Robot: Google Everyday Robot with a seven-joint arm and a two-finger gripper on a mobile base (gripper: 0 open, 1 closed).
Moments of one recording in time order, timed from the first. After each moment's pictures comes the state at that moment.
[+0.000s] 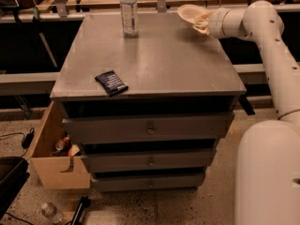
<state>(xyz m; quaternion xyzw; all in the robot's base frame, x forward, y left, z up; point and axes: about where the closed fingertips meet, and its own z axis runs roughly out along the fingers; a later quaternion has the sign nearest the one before) 0.892 -0.200 0.902 -0.62 0.52 -0.18 0.56</state>
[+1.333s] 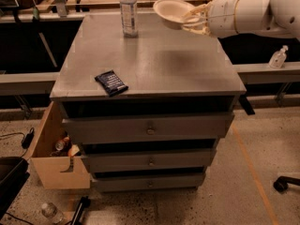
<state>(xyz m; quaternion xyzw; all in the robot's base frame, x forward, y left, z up) 0.713 -0.118 0.982 -0.71 0.39 -0.09 0.58</state>
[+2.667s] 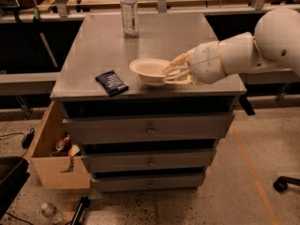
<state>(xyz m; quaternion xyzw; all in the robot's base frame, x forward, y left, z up) 0.574 -0.053 0.895 -0.76 0.41 0.08 0.49</state>
